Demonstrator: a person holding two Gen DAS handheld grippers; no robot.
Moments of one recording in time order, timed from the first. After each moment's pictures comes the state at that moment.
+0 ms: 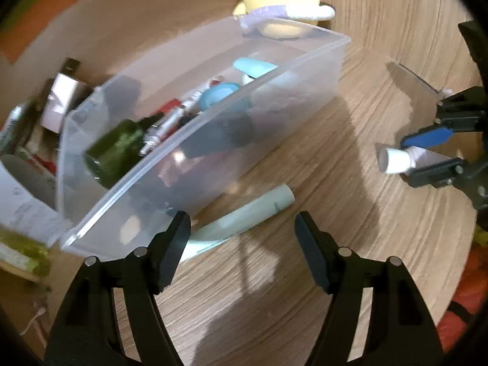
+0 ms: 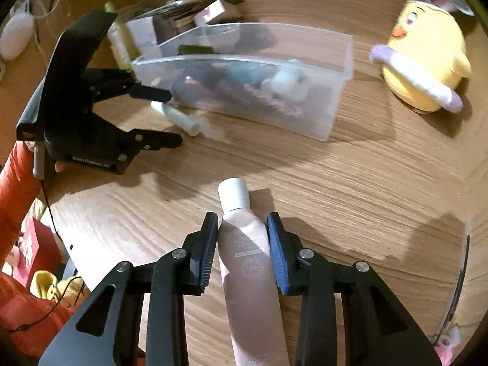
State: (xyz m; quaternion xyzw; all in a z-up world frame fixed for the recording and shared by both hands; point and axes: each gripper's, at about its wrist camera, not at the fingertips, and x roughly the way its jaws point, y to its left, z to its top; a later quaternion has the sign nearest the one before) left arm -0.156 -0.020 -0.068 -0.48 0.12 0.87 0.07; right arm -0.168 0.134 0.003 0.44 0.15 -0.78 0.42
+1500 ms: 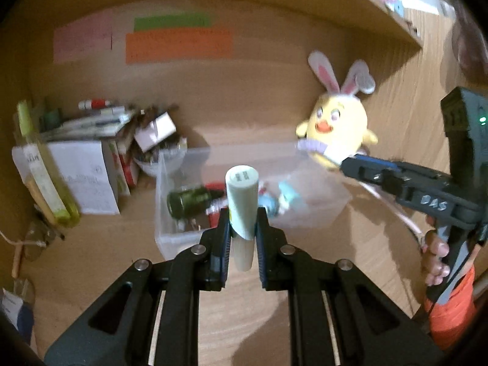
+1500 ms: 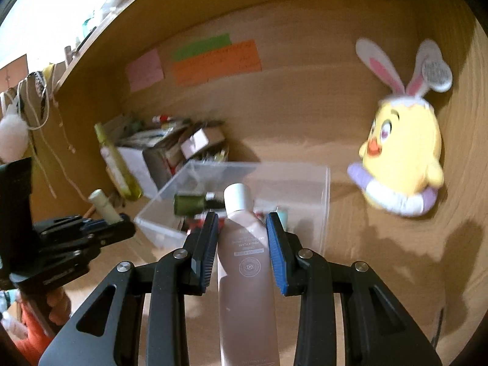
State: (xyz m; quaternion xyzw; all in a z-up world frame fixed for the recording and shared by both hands) left arm -0.102 -0.040 0.037 -0.29 -0.07 0.95 -0.06; right arm -0.216 0.094 0.111 0.29 0.03 -0.87 0.40
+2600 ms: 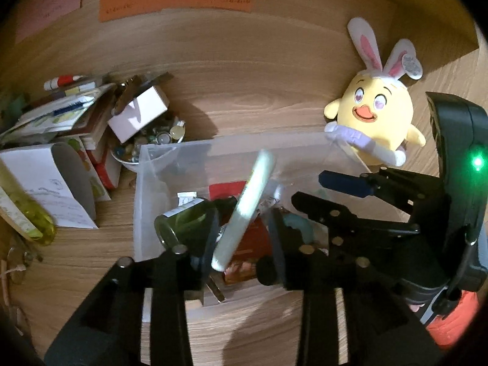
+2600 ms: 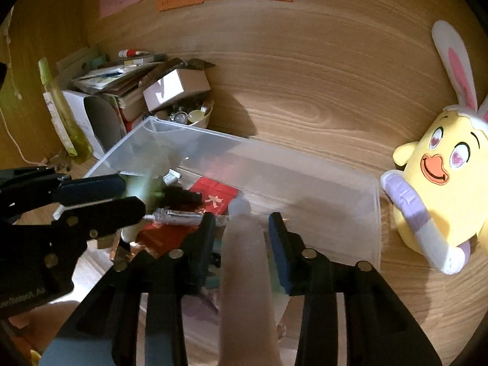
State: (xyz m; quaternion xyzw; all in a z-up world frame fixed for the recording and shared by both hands) left arm -0.197 -0.076 0.003 -0.38 -0.09 0.92 -0.06; right arm -0.279 0.005 0.053 0.36 0.16 -0.84 0.37
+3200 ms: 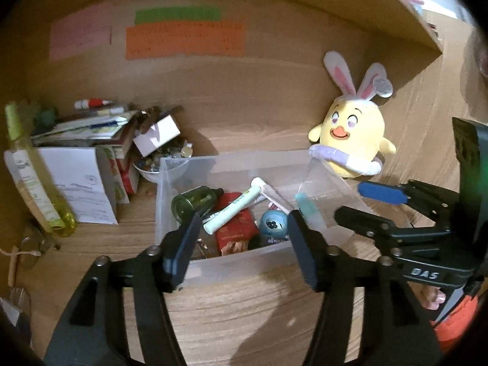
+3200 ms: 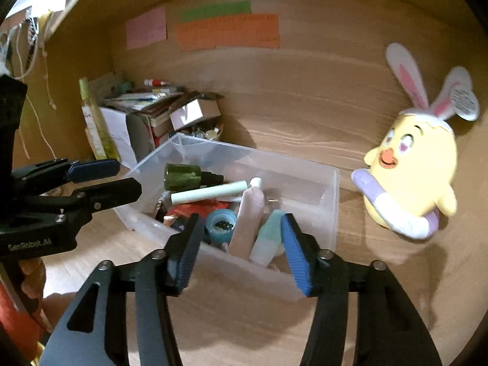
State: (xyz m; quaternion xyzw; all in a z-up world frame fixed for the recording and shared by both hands) left arm -0.127 -0.051 0.027 -0.29 -0.07 0.95 -0.08; right arm -0.208 0.070 0.084 0.29 0.12 -0.87 0.38
